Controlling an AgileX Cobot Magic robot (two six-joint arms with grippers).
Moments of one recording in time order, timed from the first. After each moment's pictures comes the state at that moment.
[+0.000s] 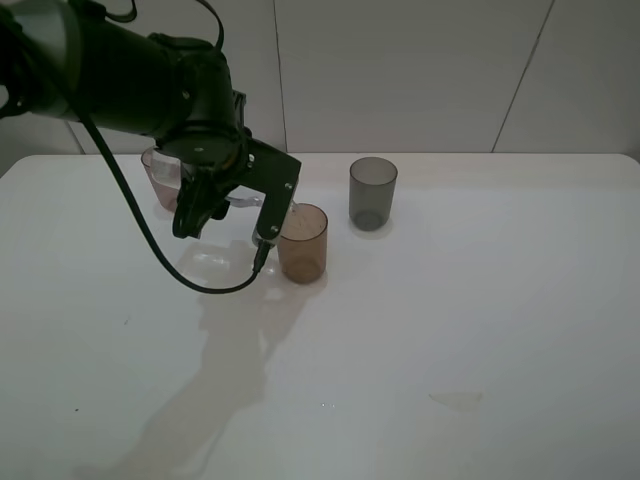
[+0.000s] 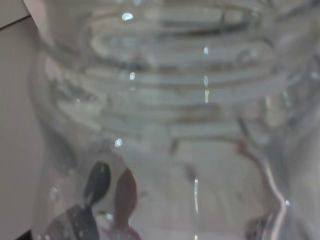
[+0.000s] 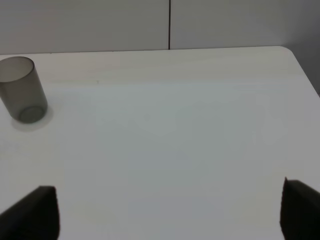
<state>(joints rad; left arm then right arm) -0.73 1.91 -1.19 0.93 0.65 0.45 -0.11 0.00 -0.52 0.00 1.06 -0.01</state>
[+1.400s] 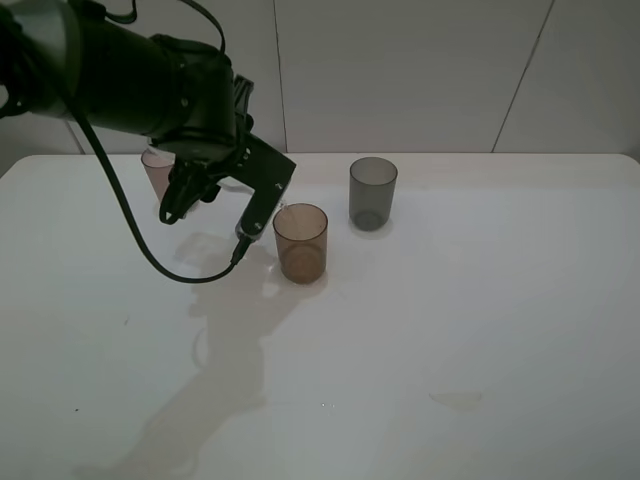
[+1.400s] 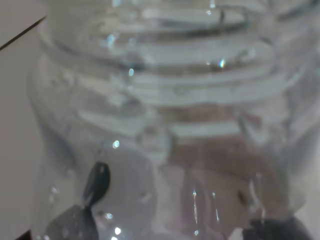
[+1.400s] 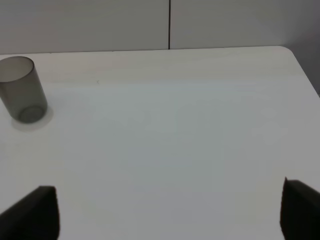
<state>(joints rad) -0.73 1.91 -1.19 1.09 0.66 0.49 -0.11 0.00 -0.52 0.00 1.06 -0.01</state>
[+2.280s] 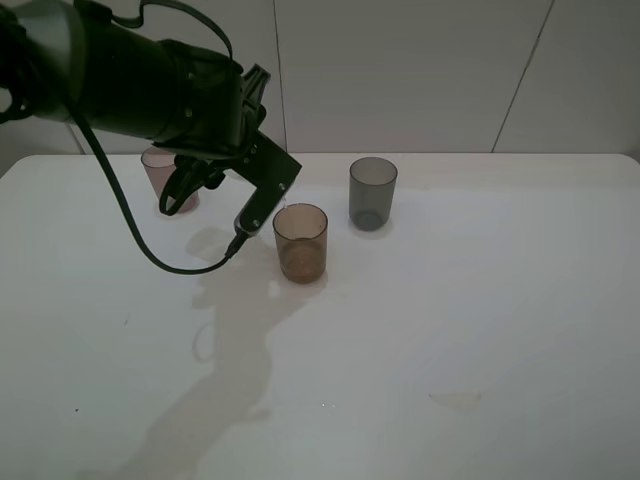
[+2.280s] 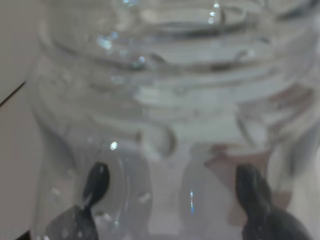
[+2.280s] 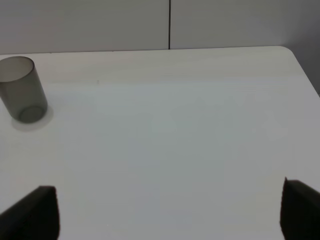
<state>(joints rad) -0.75 1.91 -1.19 1.23 0.66 0.49 -0.11 0.00 -0.52 0.00 1.06 -0.01</state>
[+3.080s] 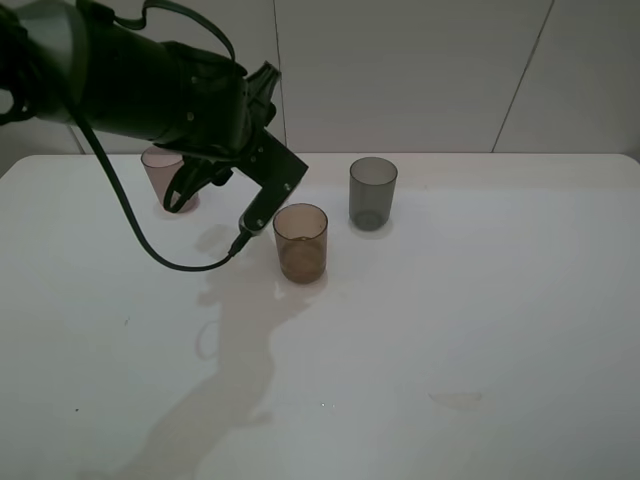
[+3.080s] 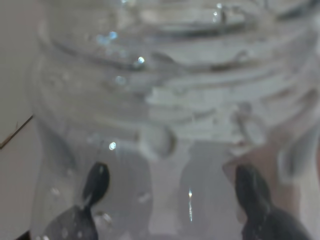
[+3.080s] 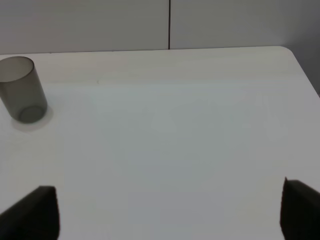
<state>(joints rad) -0.76 1.91 -1.19 1.28 0.62 0.49 -0.11 0.00 -0.52 0.00 1.06 -0.01</state>
